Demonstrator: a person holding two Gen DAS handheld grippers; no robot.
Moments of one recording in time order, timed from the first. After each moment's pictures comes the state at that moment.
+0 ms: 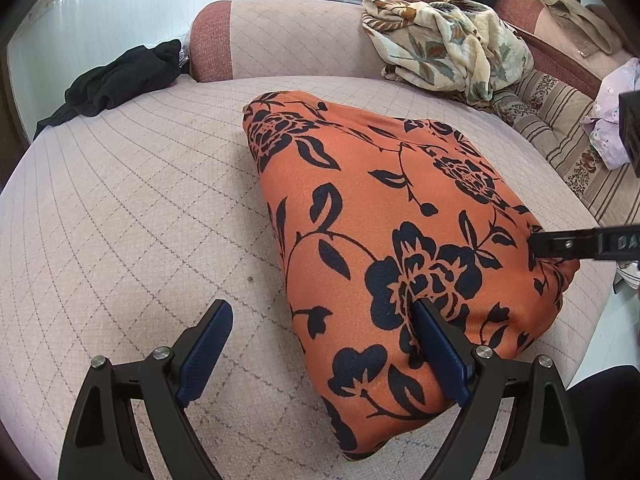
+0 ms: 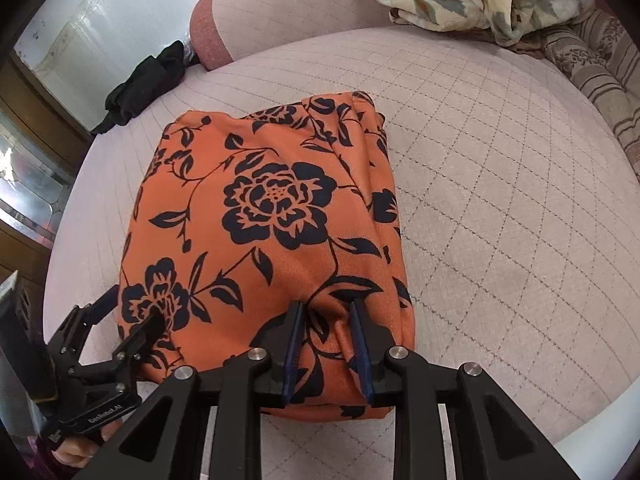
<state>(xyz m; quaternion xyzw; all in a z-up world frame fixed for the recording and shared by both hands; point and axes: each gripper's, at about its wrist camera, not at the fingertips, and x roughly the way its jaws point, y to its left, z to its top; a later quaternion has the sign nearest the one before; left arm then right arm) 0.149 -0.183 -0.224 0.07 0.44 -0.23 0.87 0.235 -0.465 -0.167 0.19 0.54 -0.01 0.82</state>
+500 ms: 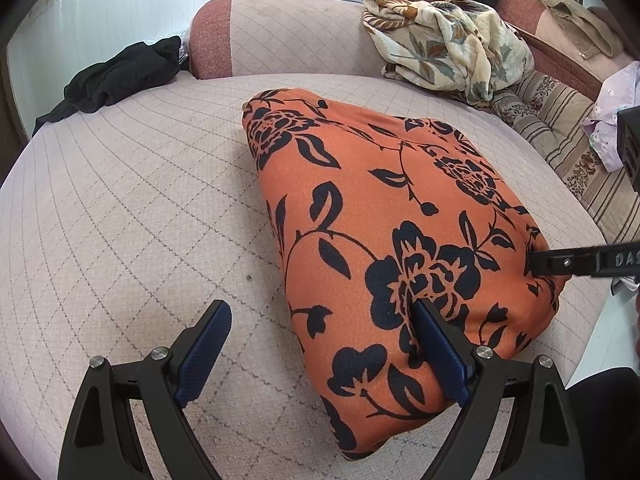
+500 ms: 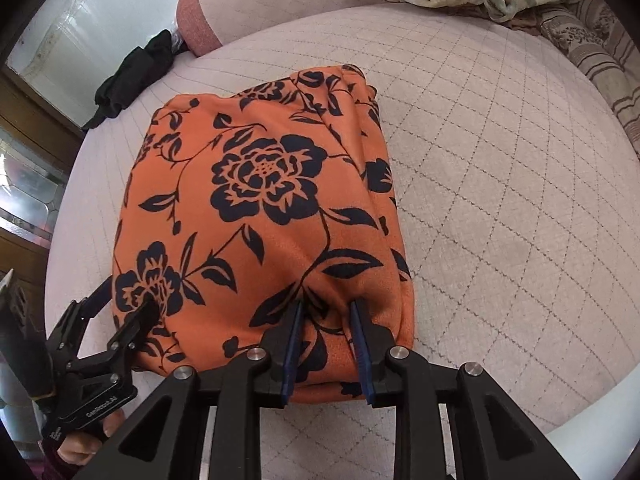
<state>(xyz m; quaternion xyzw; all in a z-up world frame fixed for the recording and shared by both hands) 0.150 -0.183 -0.224 0.07 0.44 -0.23 0.87 0.232 -0.468 -0.181 0.20 0.57 -0.01 0.80</state>
